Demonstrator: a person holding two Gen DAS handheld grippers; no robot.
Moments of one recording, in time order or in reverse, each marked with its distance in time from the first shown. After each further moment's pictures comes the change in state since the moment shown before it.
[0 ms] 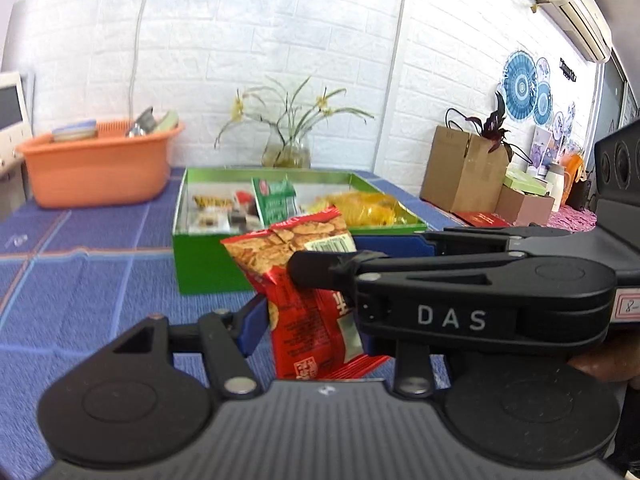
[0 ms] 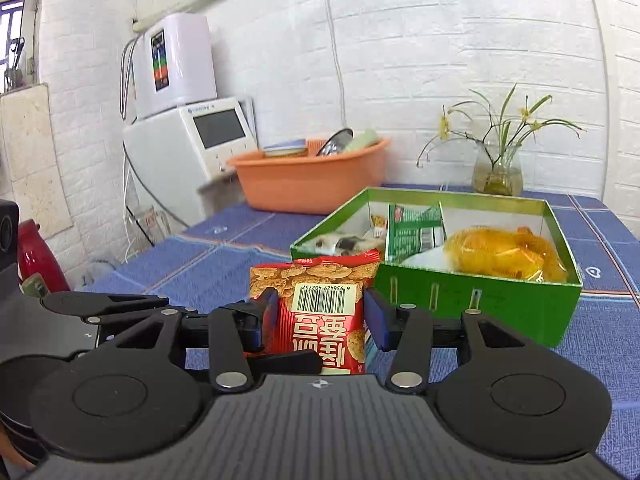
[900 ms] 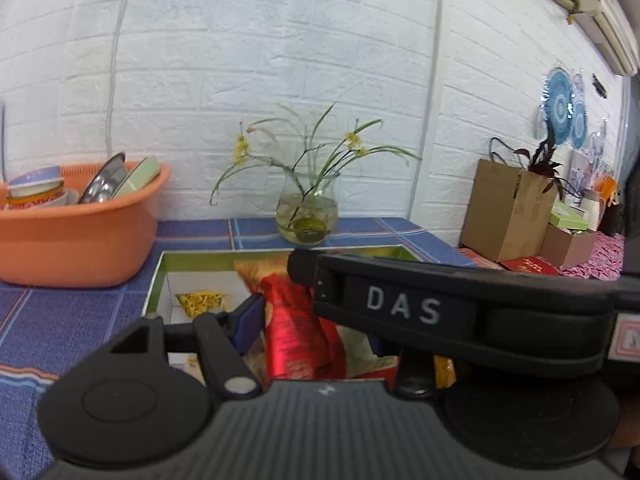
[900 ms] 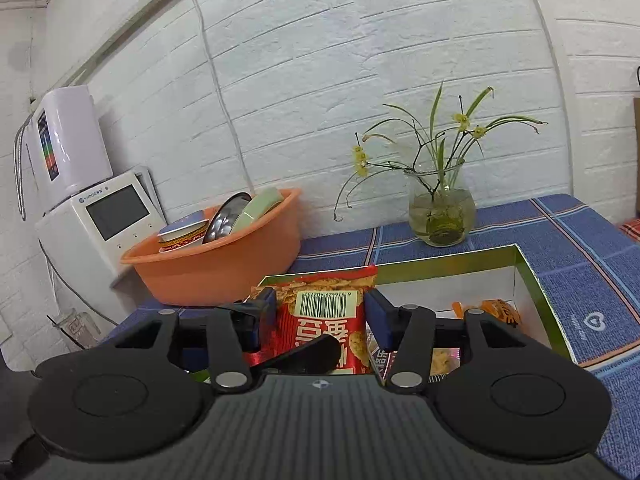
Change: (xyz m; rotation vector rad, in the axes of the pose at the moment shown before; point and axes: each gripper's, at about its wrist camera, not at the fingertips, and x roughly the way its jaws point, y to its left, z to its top) left arm 0.142 0.032 0.088 -0.009 -0.059 0.055; right arm 0.100 -0.080 0.056 0.203 -0.112 -0.157
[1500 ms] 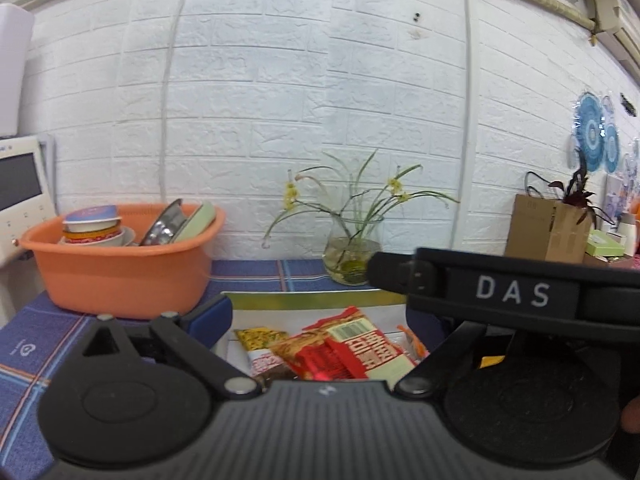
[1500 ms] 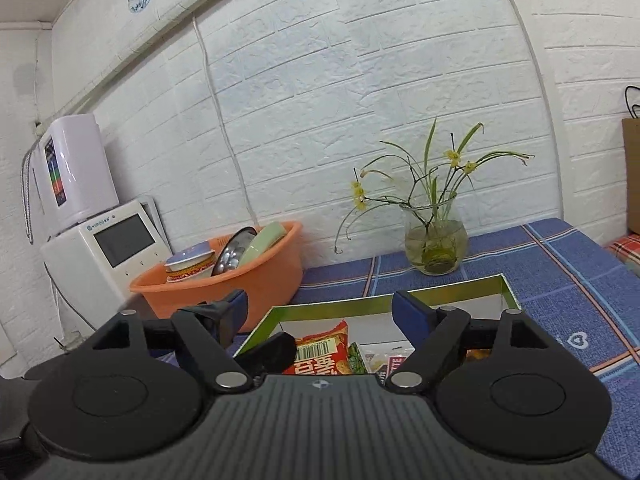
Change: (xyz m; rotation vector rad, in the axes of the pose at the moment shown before) left arm -0.039 0.000 0.009 0.012 -0.121 0.159; right arm -0.028 0.002 0.022 0.007 -0.048 -0.032
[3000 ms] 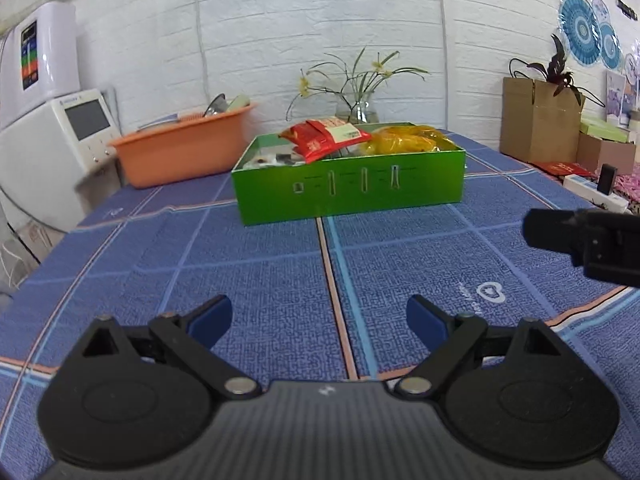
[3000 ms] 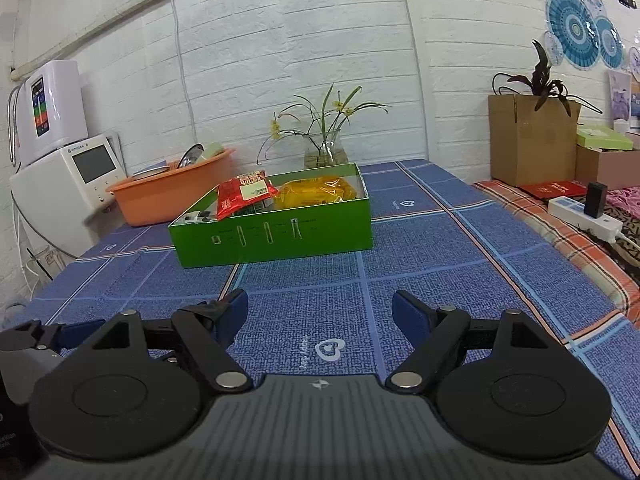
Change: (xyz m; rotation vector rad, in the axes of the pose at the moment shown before) left arm -0.179 -0.065 -0.125 0.095 0.241 0.141; right arm -0.222 0.018 -0.121 -0.018 0.078 -0.258
